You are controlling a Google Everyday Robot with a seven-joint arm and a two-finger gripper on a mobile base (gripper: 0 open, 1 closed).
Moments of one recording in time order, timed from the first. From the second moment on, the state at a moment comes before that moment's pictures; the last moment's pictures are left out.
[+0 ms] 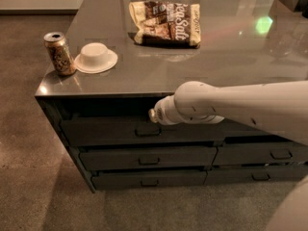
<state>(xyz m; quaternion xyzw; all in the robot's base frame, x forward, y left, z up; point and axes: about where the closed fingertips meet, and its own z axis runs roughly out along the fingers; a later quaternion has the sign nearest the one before) 0.618 -0.003 0.692 -0.24 0.90 0.16 0.34</state>
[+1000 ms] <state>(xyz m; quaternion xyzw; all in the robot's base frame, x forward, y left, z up) 0.615 0.000 0.693 -0.25 0.90 0.16 0.33</state>
